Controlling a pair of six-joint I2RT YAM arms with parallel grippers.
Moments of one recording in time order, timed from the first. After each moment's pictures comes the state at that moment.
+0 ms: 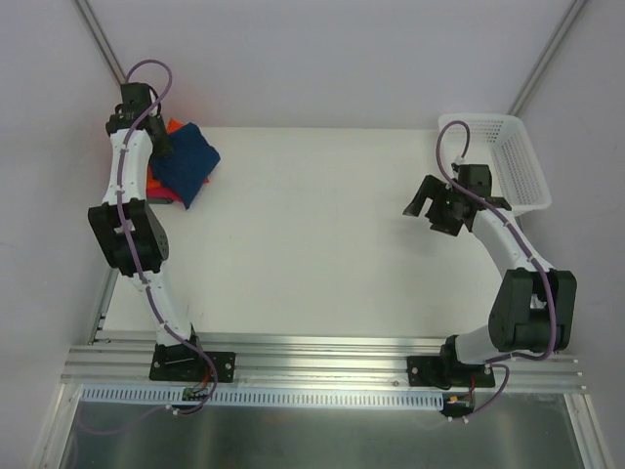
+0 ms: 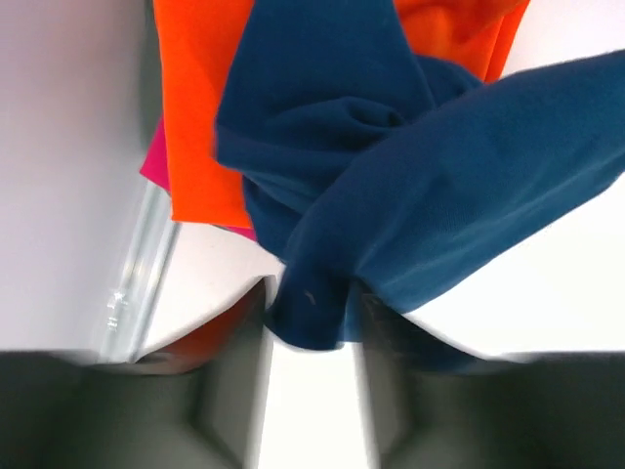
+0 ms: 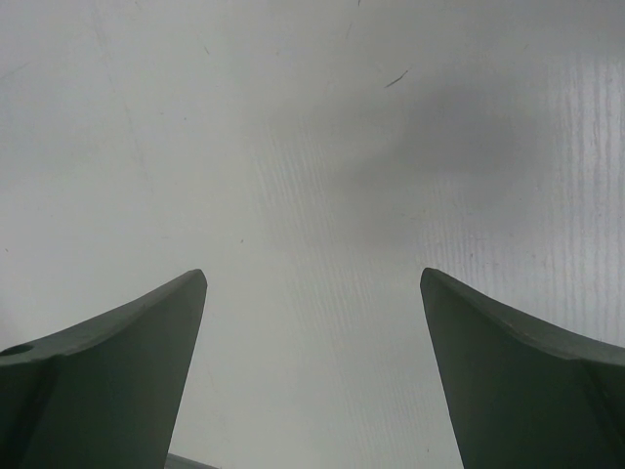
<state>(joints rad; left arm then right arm) 0.20 2.03 2.02 -0.84 -0.15 -0.09 0.01 1.46 1.05 -0.48 -0.27 0.43</state>
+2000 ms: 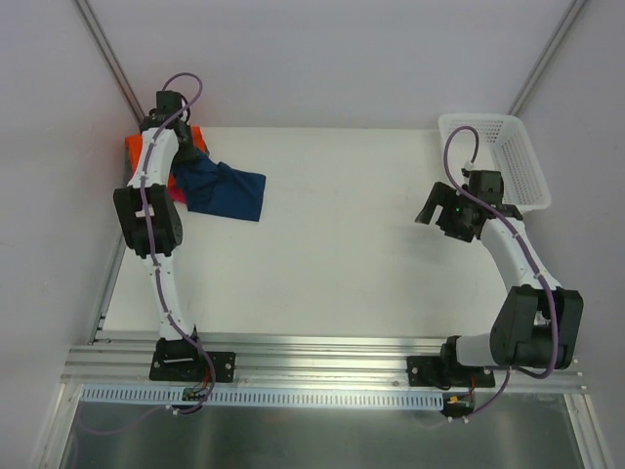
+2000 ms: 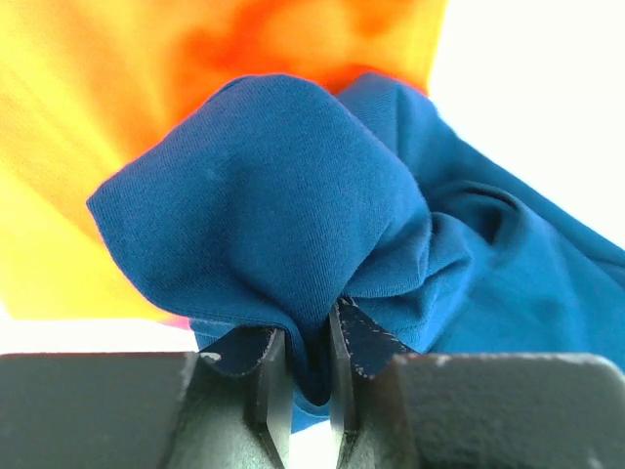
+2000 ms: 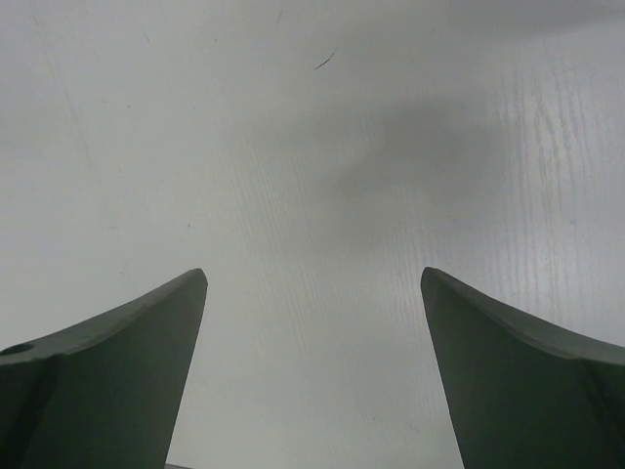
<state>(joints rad) 0.13 2.28 2.14 -0.81 -0.12 -0.10 -0.04 1.37 1.00 -0.55 -0.21 0.33</state>
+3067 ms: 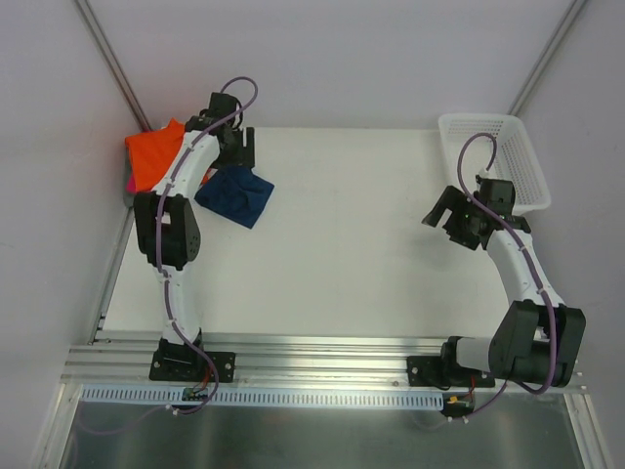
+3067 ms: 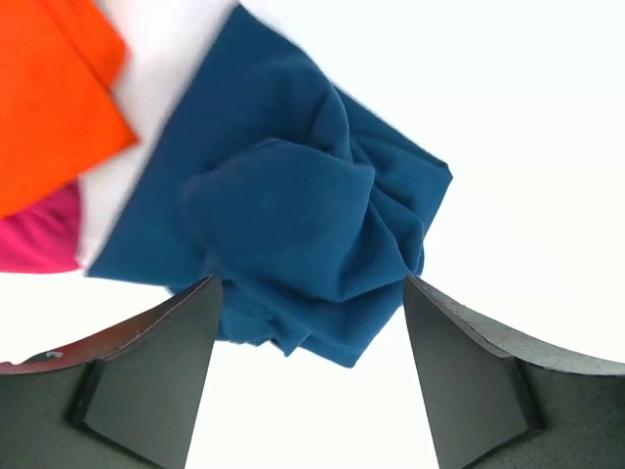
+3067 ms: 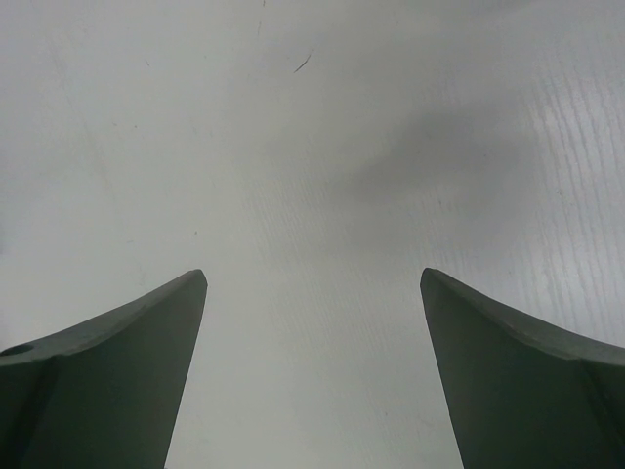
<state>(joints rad) -0.16 2.13 1.98 -0.86 -0.06 -0.16 -0.11 1.29 0.93 -0.52 -0.23 0.40</state>
